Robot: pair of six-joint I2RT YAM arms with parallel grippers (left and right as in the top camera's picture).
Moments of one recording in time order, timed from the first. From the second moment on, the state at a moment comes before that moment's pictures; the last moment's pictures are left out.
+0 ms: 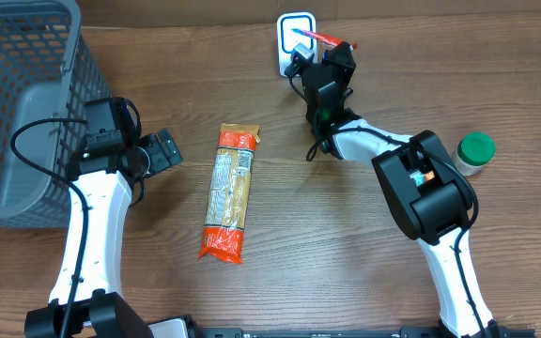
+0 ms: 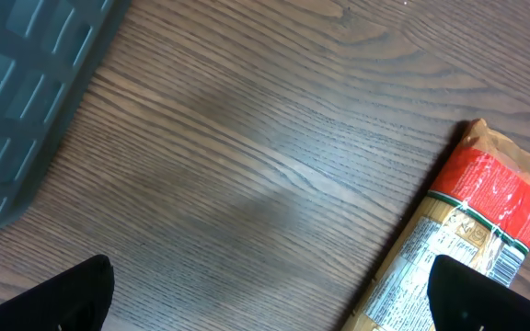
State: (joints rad) left arm 0.20 1.47 1.12 -0.75 -0.05 -0.27; right arm 0.50 2.41 1.58 0.61 0.83 -1.28
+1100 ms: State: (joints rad) left arm 0.20 1.47 1.12 -0.75 -0.05 -0.27; right arm 0.50 2.49 1.64 0.65 0.83 -1.39
